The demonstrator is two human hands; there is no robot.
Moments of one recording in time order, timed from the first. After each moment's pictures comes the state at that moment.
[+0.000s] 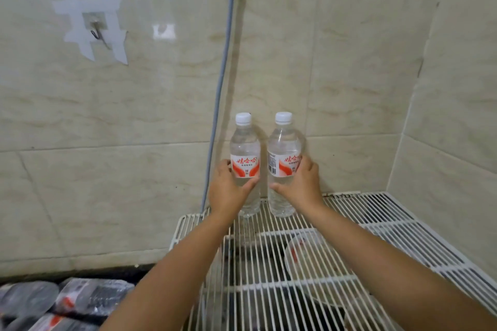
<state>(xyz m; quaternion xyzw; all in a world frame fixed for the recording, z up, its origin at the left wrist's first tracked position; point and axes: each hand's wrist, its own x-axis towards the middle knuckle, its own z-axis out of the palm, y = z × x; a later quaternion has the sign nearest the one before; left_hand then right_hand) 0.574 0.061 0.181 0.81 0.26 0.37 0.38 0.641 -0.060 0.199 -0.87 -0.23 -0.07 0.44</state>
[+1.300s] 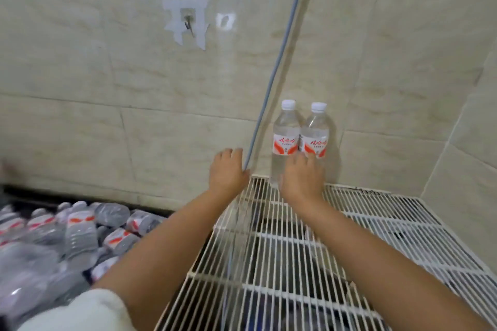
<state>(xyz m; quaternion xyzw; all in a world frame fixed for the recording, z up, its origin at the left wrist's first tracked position) 0.484 0.066 0.197 0.90 0.33 0.27 0.12 0.563 -0.053 0.209 -0.91 -0.36 -0.18 0.13</state>
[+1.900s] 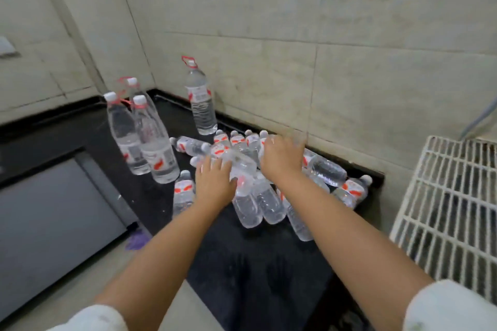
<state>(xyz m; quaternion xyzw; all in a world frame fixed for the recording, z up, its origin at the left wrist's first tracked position) 0.101 0.140 0.078 0.78 0.62 0.11 -0.01 0.242 0.124 0.128 -0.74 -0.66 -0.05 0.10</state>
